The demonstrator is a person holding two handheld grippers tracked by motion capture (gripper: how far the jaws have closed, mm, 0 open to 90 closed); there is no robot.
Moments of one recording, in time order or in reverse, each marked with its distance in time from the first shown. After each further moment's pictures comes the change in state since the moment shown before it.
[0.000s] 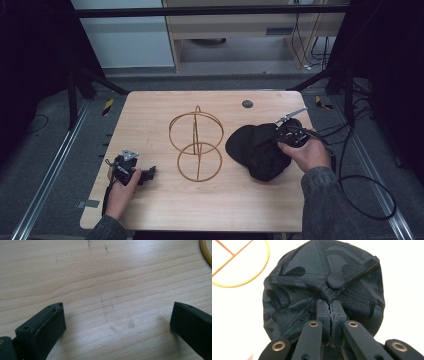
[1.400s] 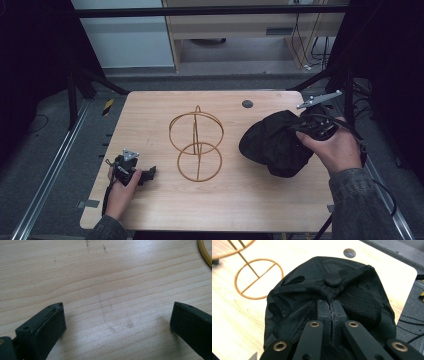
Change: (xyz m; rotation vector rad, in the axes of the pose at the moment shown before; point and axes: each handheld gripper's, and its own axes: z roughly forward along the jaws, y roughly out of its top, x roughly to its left) left arm -0.001 0.000 0.000 -0.001 -0.006 0.007; right arm 0.007 0.011 -0.102 -0.135 -0.034 -0.022
